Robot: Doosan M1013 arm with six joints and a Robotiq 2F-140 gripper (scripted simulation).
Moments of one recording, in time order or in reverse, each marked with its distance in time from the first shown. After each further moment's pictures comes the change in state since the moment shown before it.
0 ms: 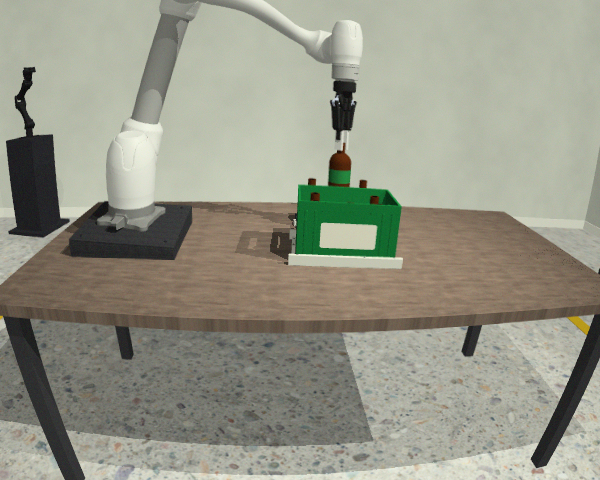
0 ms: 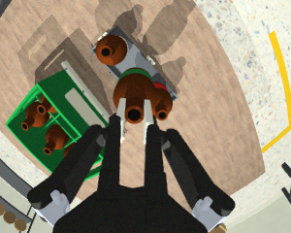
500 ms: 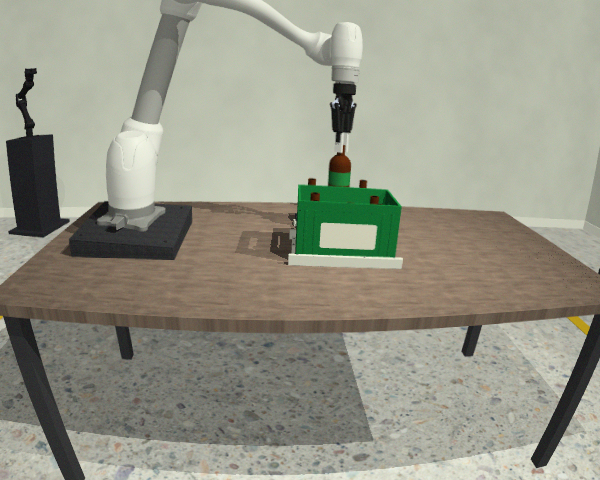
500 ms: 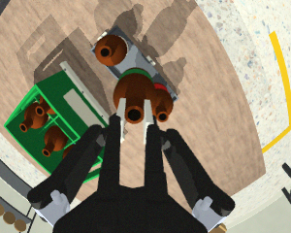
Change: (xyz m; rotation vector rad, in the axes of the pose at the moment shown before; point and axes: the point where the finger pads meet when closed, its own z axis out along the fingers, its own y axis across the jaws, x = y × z) arm 0.000 0.000 0.008 0.000 0.000 0.000
